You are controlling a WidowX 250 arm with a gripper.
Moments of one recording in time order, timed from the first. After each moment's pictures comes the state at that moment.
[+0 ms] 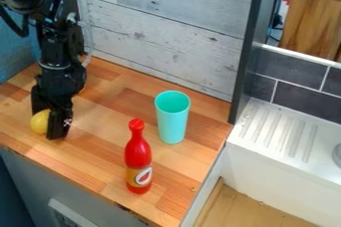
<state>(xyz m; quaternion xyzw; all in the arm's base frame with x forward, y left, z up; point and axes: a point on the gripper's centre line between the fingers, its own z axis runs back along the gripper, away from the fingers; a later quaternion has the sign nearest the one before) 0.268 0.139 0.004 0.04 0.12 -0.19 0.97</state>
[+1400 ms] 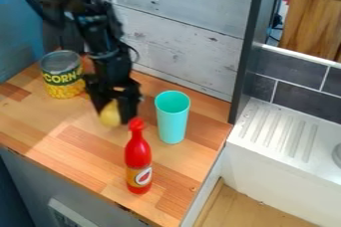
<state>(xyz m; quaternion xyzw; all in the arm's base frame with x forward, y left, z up) 0.319 0.050 0.020 -0.08 0.00 0.00 1.00</state>
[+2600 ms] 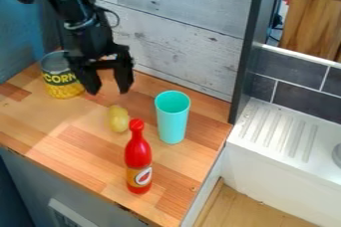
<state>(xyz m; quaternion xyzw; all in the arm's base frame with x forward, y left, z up) 0.325 0.072 0.067 -0.12 -0.07 0.12 0.98</state>
